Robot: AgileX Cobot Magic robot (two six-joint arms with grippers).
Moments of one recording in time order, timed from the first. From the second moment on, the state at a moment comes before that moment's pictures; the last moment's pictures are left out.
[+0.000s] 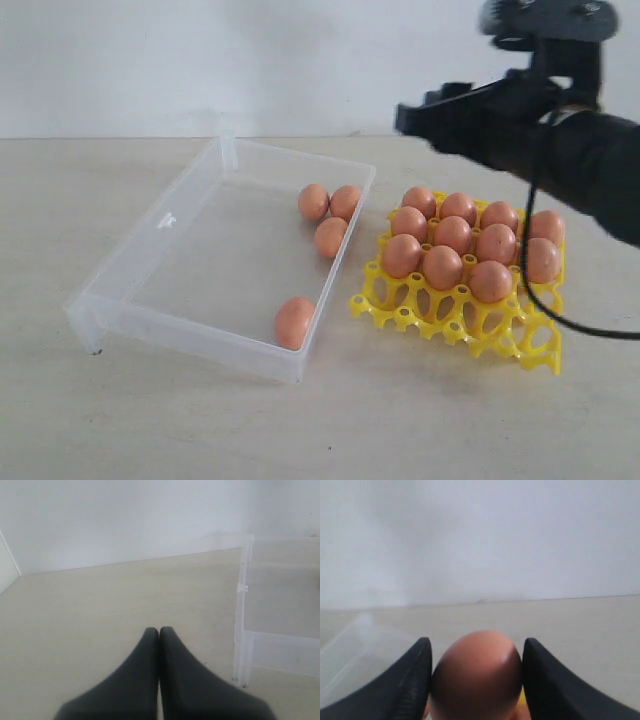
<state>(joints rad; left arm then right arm) 0.13 0.00 0.00 -0.19 0.27 0.32 0.53 1.45 -0.73 0.69 -0.50 -0.34</state>
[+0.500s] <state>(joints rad) 0.13 0.00 0.00 -0.19 0.27 0.32 -0.10 1.41 -0.77 -0.72 -0.58 0.81</state>
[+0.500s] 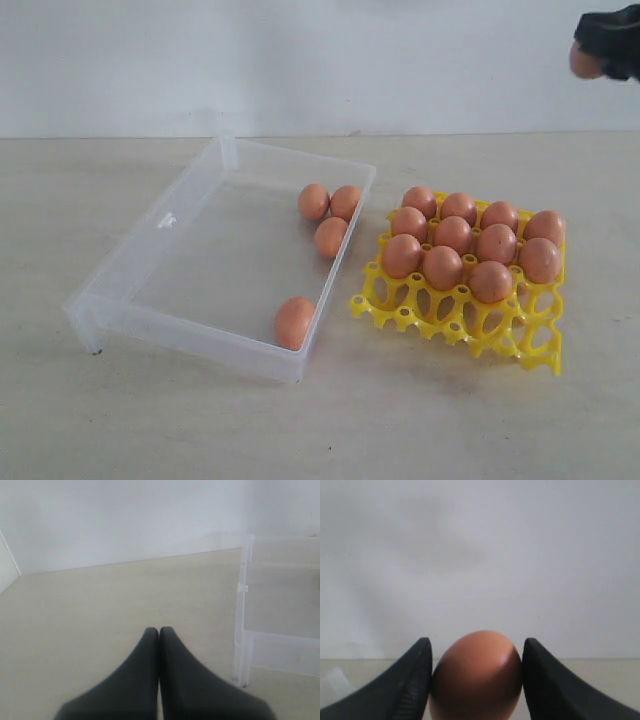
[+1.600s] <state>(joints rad) 0.13 0.00 0.00 -0.19 0.27 0.32 -0.35 1.45 -0.49 -1.40 -0.80 1.13</state>
